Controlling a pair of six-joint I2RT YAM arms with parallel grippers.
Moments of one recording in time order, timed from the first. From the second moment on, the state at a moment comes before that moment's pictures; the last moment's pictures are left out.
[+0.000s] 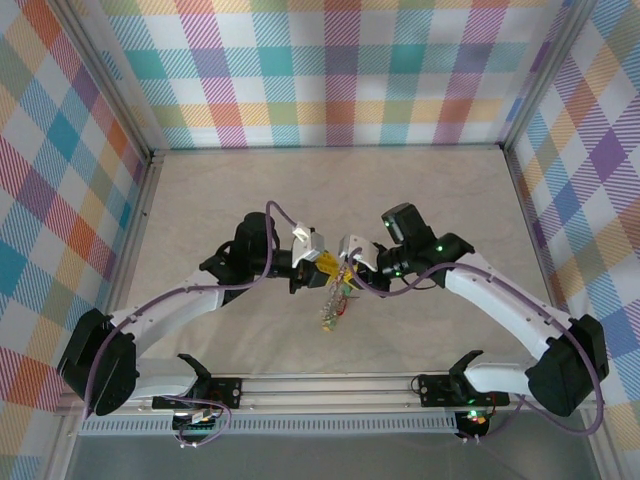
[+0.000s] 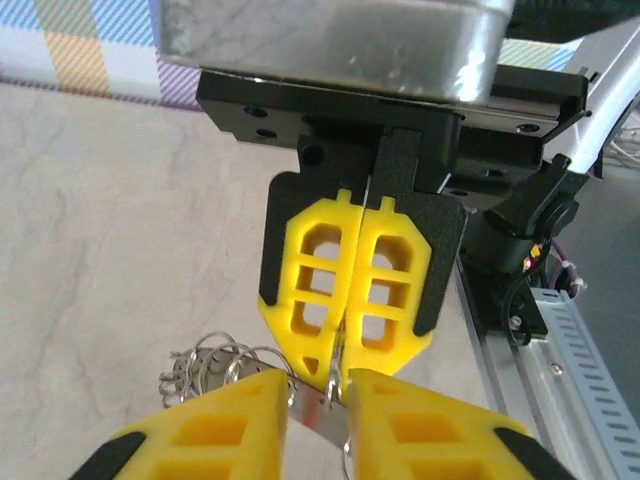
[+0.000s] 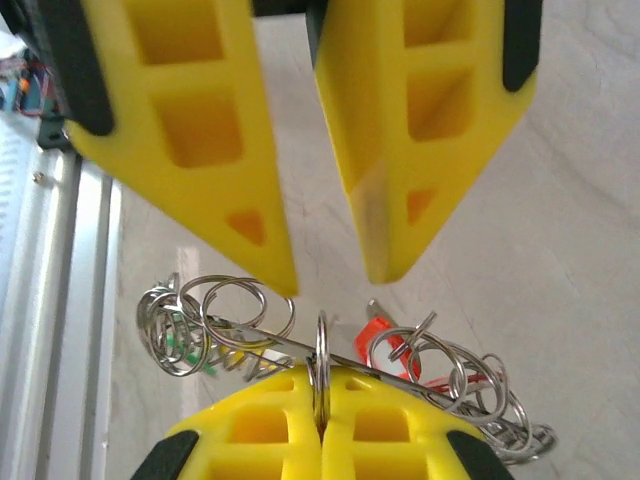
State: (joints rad) left arm -0.64 1.27 0.80 0.04 0.83 0.23; right arm 0.66 1.25 1.03 -0.71 -0.57 -0.61
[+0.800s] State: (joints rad) left arm -0.66 1.38 0.86 -0.07 0.87 0.31; right arm 0.75 1.34 1.13 -0.85 -0.34 -0.72
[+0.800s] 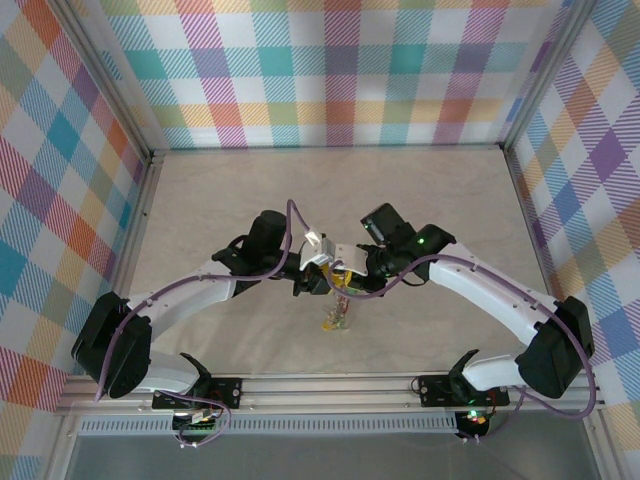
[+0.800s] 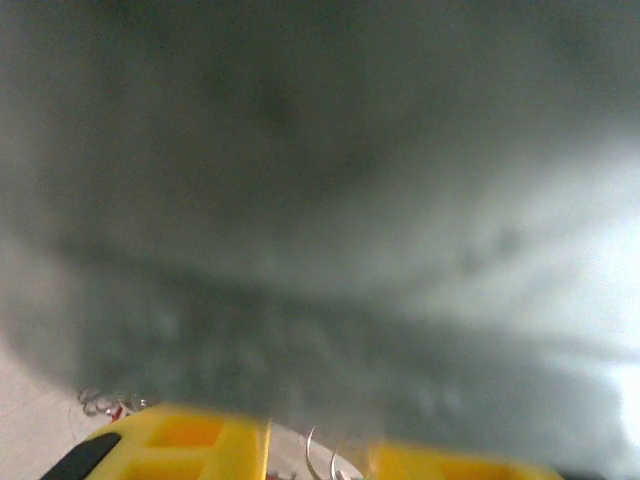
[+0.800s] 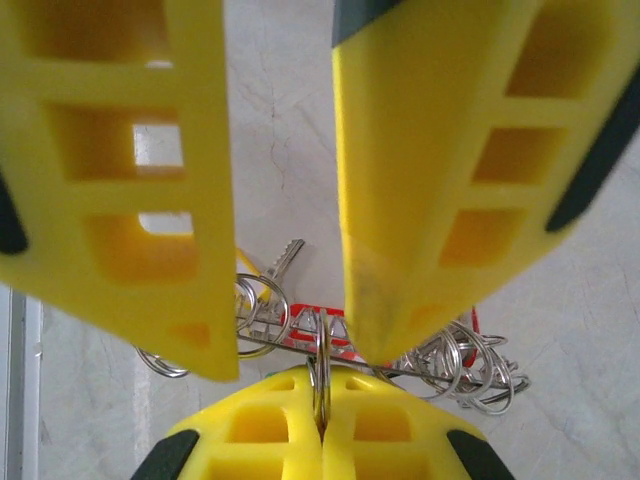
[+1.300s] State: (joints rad) left arm -0.67 1.42 0.87 -0.01 0.87 0.33; right arm 0.75 1.32 1.09 -0.82 -0.34 -0.71
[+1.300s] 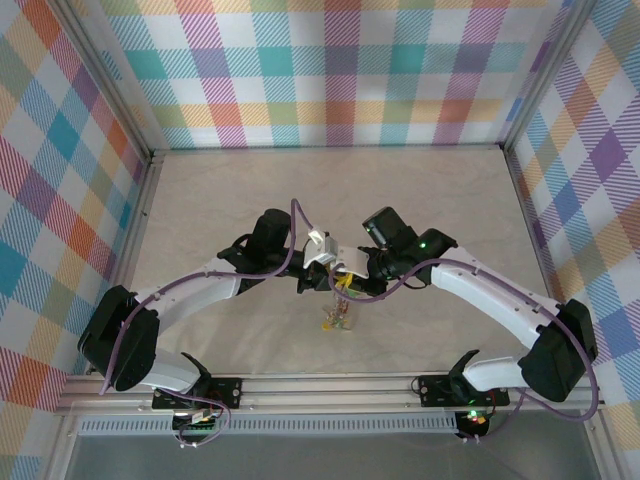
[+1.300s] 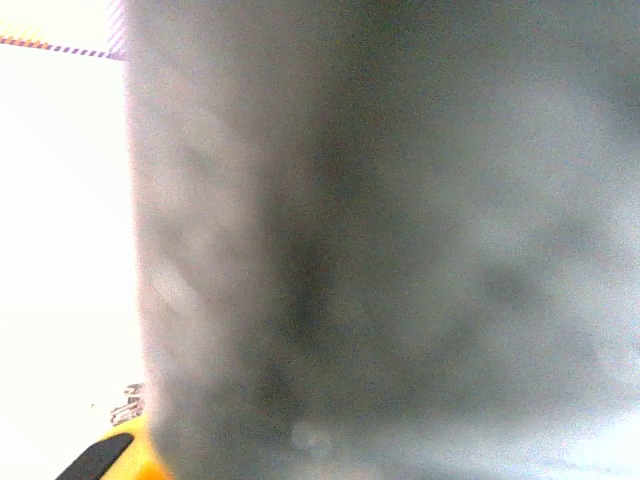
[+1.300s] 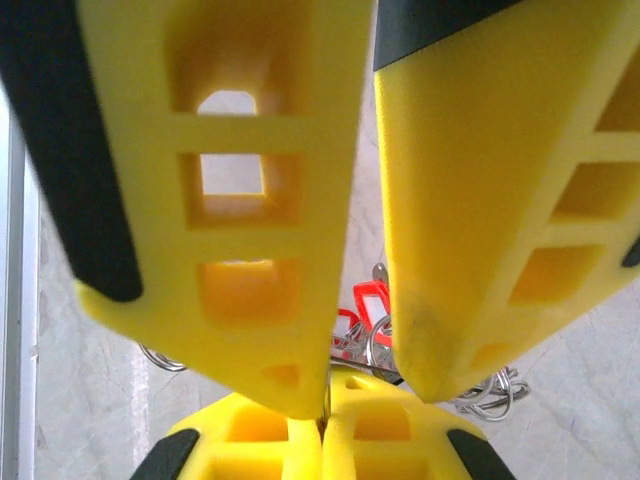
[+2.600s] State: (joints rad) left arm -0.68 1.44 0.86 -0.03 0.90 0.42; right arm 0.75 1.28 1.05 -0.79 -0.34 -0.71
